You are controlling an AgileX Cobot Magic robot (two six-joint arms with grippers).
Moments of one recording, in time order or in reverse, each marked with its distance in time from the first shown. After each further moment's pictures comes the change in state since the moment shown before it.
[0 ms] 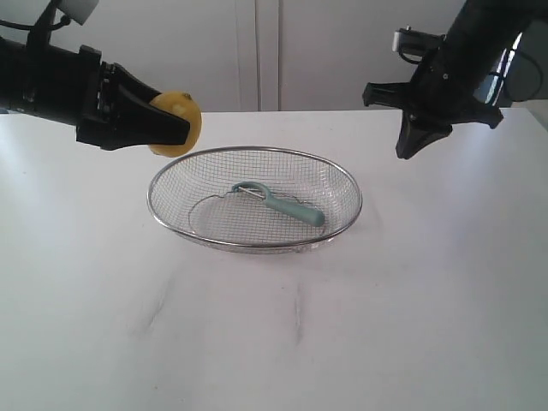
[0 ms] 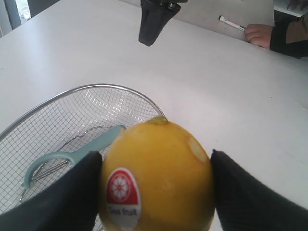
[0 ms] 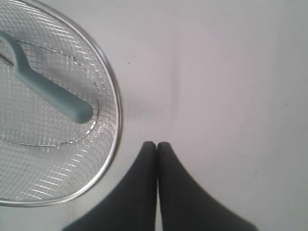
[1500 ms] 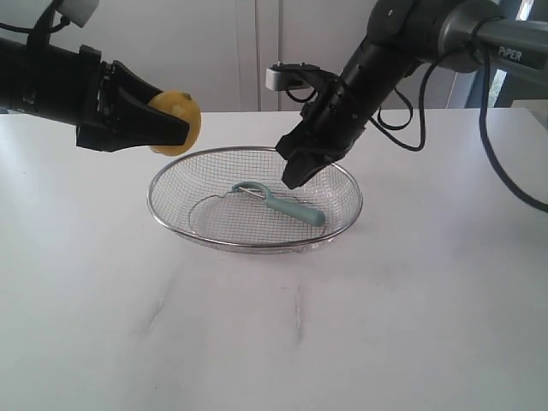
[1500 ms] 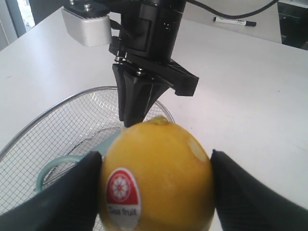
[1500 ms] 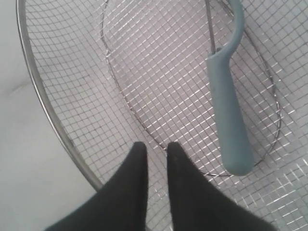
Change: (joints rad) left arm 0.000 0.000 0.000 0.000 -0.010 0.060; right arm 0.202 0.137 -0.077 0.286 -0.001 -0.685
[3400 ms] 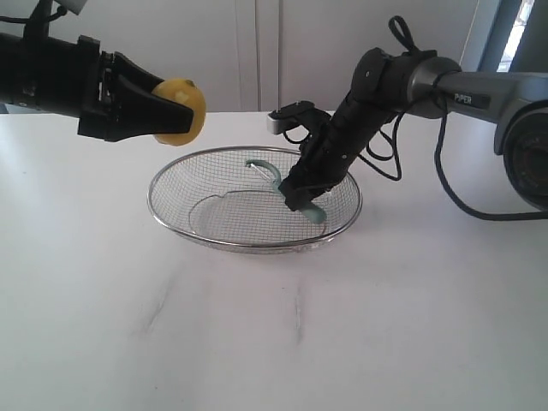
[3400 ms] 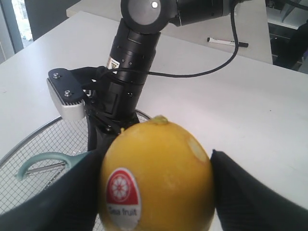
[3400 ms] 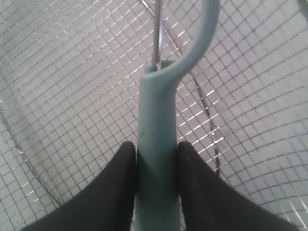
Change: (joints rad) left arm 0.000 0.000 0.000 -0.067 0.023 0.000; right arm 0.000 0.160 0.000 -0.062 -0.235 -0.119
